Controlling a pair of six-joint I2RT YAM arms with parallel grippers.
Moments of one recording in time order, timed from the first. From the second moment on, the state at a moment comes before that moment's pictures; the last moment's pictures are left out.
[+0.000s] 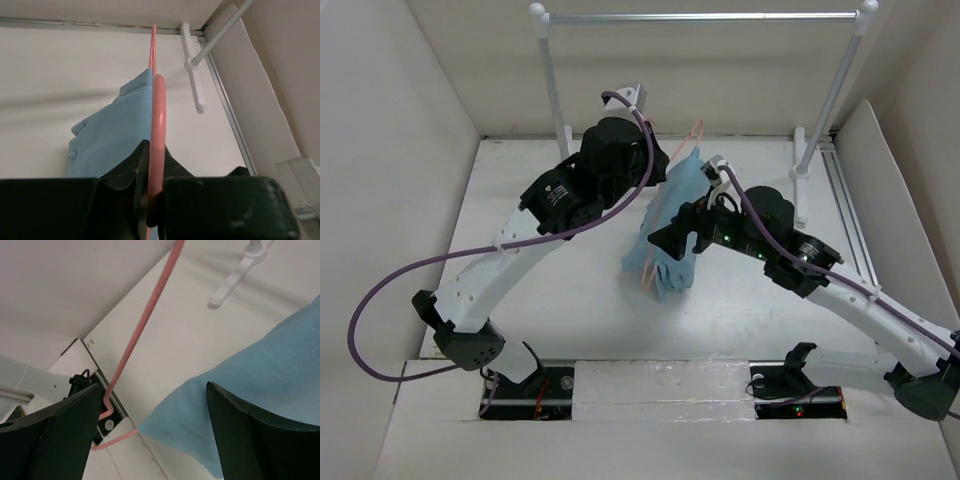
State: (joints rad) left arm -0.89 1.48 1.89 -0.72 -0.35 -0.59; right arm 0.83 1.08 1.17 -0.28 -0.15 0.41
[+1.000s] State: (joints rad) left arm -0.87 1.53 2.14 -0.57 -0.19 -0.54; right arm 0.69 1.16 1.09 0.05 -0.26 0.80
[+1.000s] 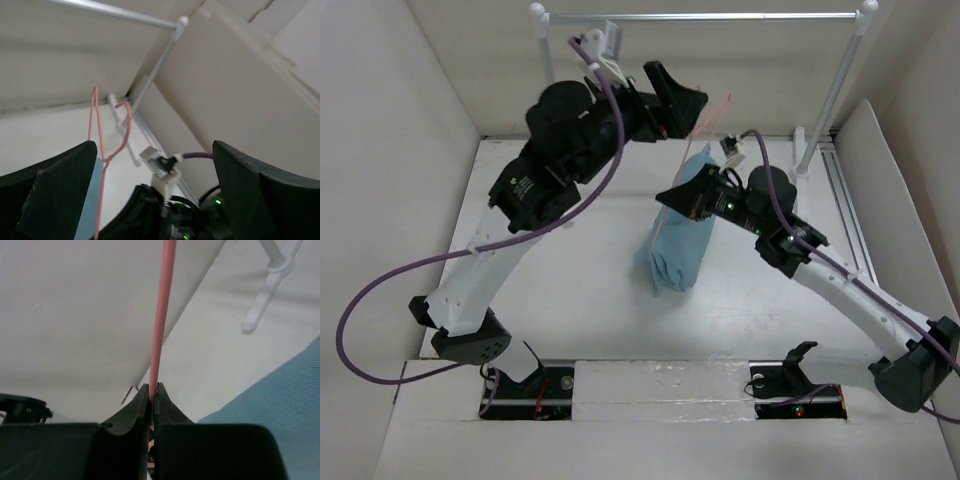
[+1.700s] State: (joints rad) left arm -0.87 1.16 1.54 -0.46 -0.25 -0.55; right arm 0.05 1.68 1.69 0.04 -0.63 0.83
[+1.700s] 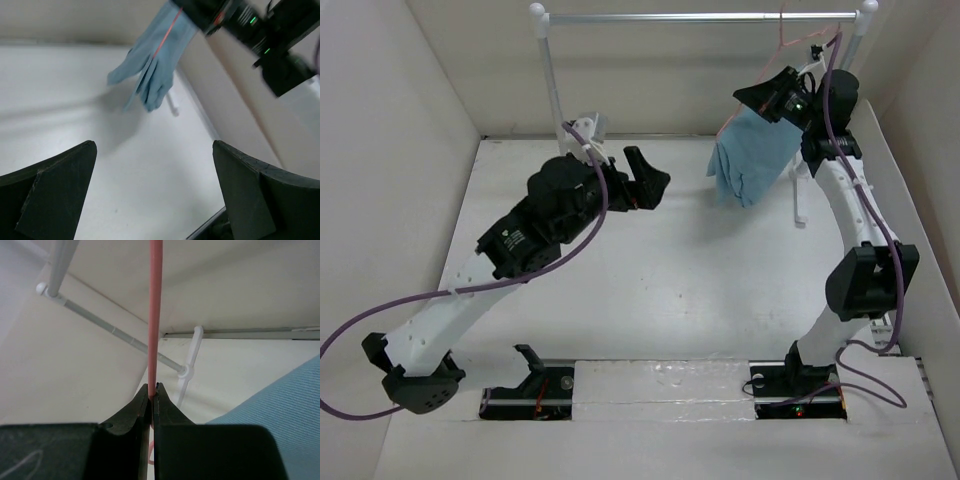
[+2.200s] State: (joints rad) left arm -0.87 1.06 1.31 -0.50 -0.25 -0.66; right arm -0.11 1.86 1.79 0.04 -0.72 0.89
